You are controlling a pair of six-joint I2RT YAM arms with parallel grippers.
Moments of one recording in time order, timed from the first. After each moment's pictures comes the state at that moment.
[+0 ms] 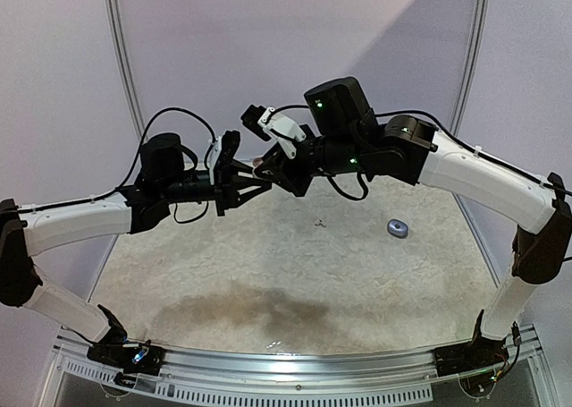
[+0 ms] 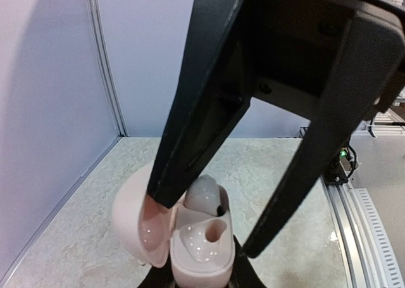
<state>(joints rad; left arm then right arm) -0.64 1.37 0.91 0.39 0.73 0.15 1.07 1.76 1.85 -0.55 0.03 -0.22</state>
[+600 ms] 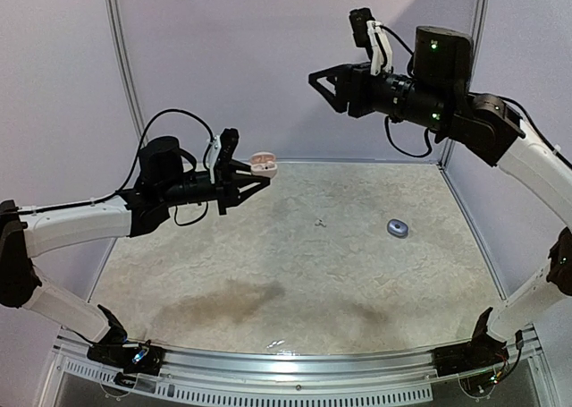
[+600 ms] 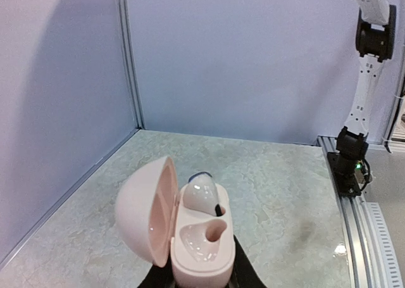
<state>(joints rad) -0.64 1.37 0.88 0.43 0.63 0.08 0.95 1.48 1.78 -0.33 0.07 0.16</state>
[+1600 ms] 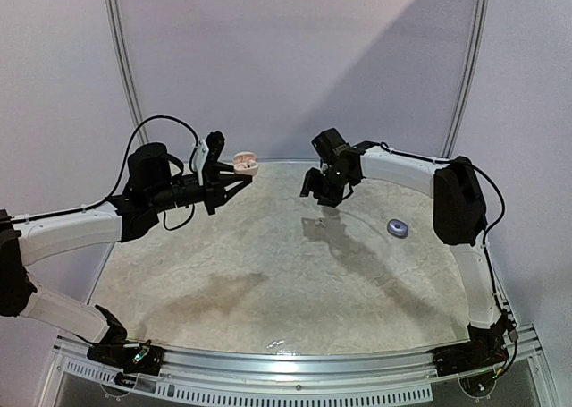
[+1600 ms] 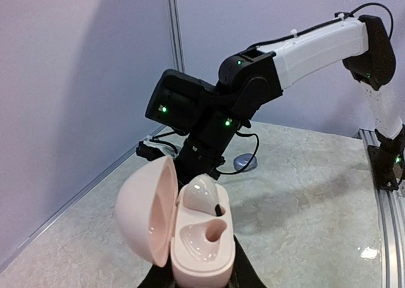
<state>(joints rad) -0.57 1.30 0.80 0.41 0.51 0.13 0.65 2.31 2.00 -0.64 -0.06 0.86</state>
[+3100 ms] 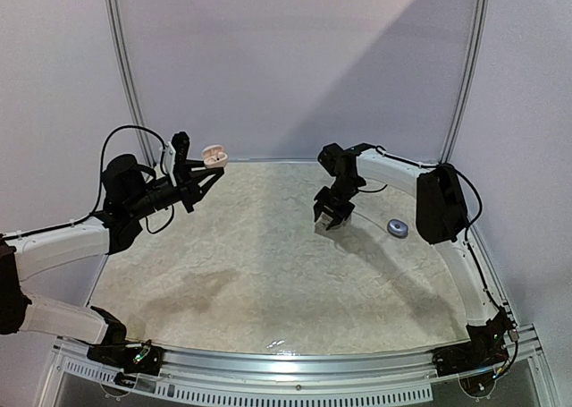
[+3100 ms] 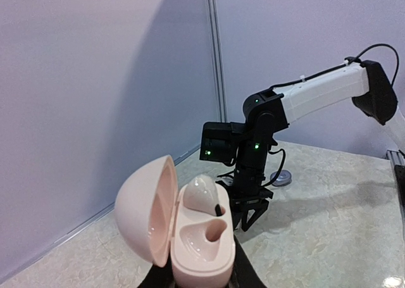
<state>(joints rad) -0.42 1.19 0.63 0.61 0.52 0.08 0.58 2.52 2.24 -1.06 -0.25 1.14</state>
